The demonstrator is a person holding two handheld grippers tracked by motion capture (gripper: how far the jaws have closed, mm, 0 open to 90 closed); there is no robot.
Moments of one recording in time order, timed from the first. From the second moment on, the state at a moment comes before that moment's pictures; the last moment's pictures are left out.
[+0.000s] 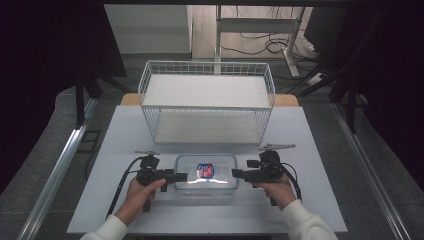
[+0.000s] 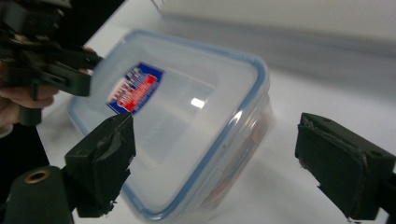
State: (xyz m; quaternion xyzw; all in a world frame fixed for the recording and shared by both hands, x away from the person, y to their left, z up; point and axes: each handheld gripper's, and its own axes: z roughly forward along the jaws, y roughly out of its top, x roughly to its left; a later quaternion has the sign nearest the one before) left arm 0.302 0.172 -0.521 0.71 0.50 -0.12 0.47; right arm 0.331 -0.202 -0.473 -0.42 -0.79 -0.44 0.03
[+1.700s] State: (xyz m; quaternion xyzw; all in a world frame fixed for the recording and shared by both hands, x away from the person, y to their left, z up) left arm 0.277 0.184 -0.507 0.71 0.49 -0.11 0.49; right arm 0.325 -0.200 -0.484 -0.48 -0.74 -0.45 0.13
